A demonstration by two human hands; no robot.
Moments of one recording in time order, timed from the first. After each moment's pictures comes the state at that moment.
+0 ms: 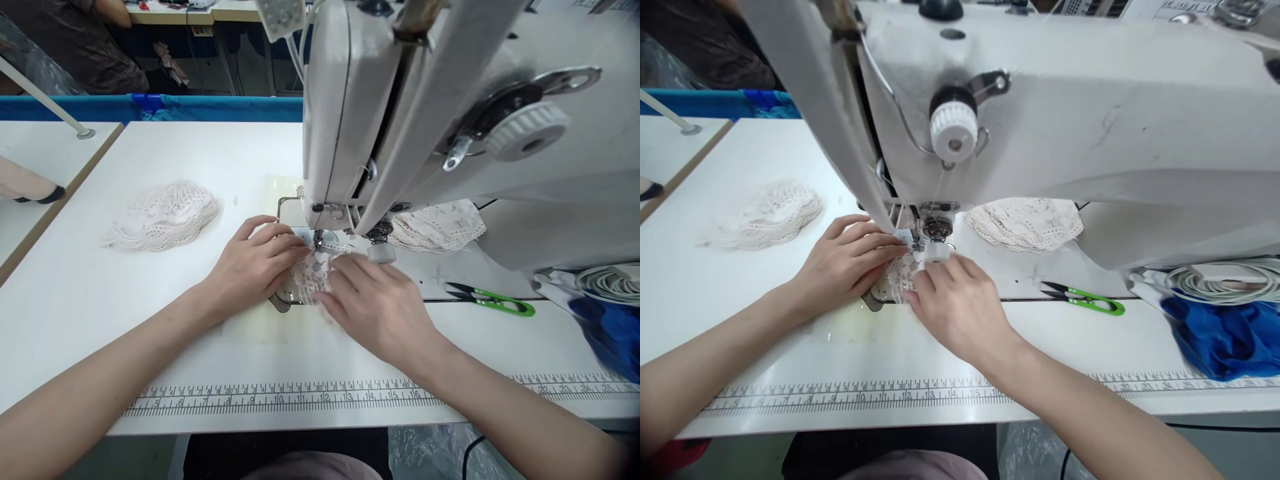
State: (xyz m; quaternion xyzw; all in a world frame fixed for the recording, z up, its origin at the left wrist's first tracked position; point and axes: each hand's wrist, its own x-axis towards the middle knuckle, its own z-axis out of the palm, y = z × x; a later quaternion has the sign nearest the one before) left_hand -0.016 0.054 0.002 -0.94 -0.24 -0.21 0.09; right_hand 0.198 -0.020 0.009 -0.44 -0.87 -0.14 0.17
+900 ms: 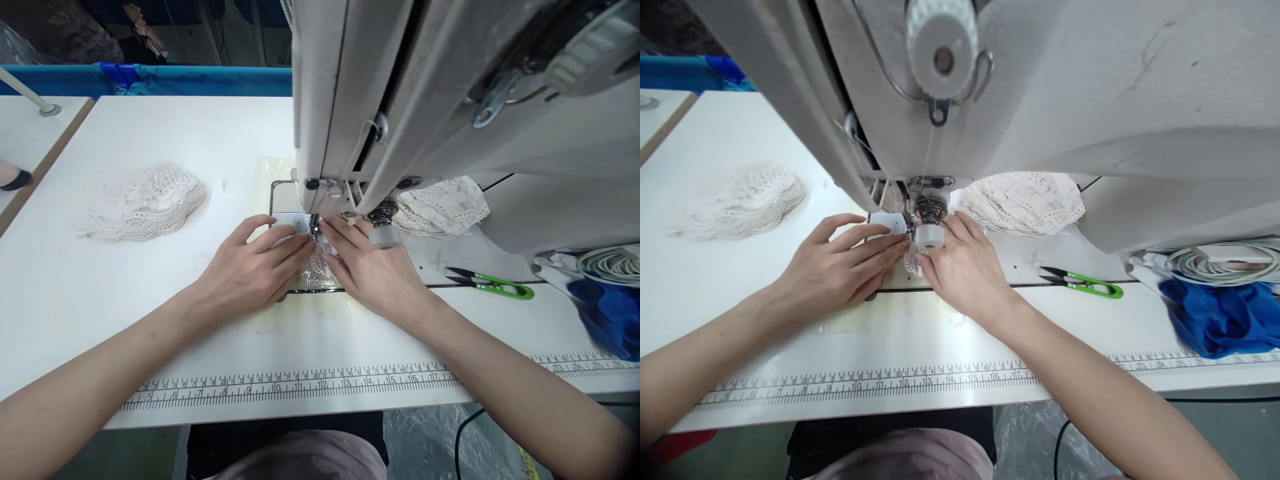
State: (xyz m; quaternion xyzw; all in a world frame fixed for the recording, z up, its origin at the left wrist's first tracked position) left_hand -0.011 0.039 0.004 -0.95 -0.20 -0.18 0.15; right_hand 0.209 0.005 -0.006 -0.50 -0.85 -0.07 0.13
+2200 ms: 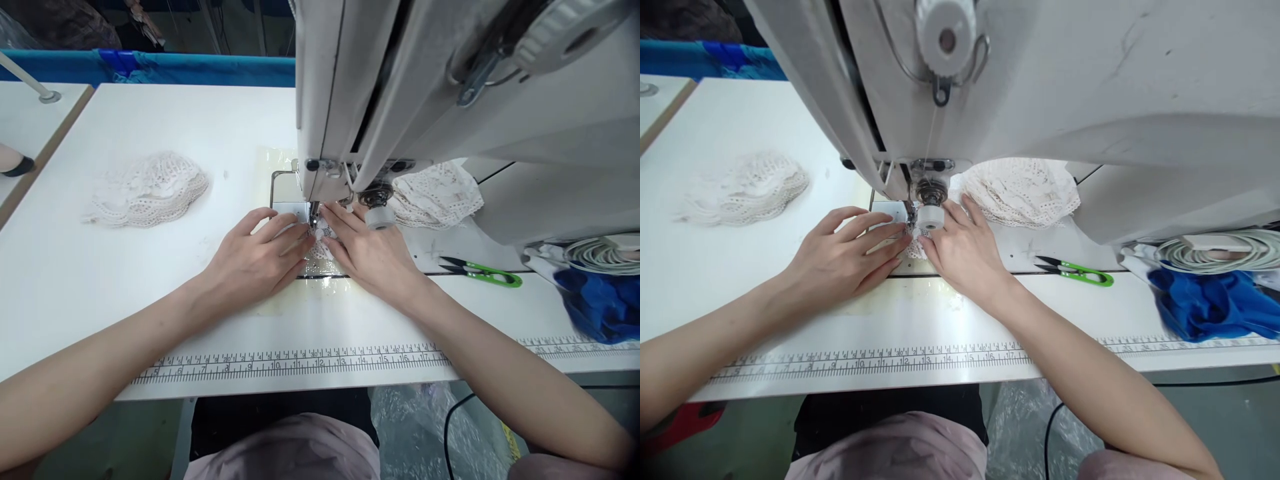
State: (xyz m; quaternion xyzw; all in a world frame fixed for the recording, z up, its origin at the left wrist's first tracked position) left_hand -0.006 0.030 0.004 -0.94 -0.21 -0.18 0.17; right_hand 0.211 0.007 -0.007 -0.50 -0.85 -0.07 0.14
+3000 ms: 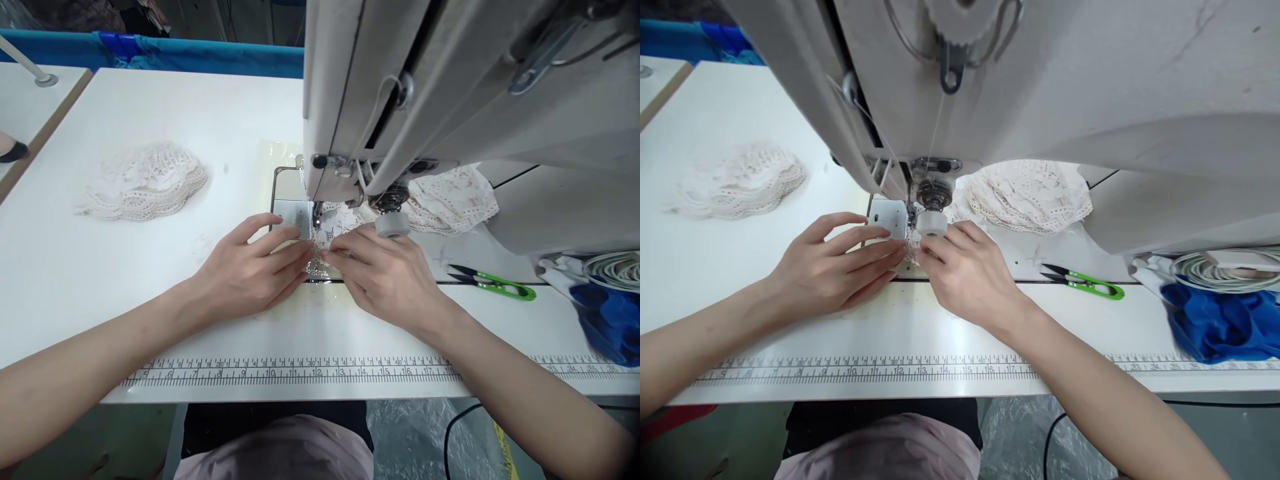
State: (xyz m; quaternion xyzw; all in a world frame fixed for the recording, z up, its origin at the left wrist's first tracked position) left_hand -0.010 0.027 0.006 -0.95 -0.15 -0.21 0.19; right_hand 0.220 -0.005 0.008 -0.37 -0.91 -0.09 0.18
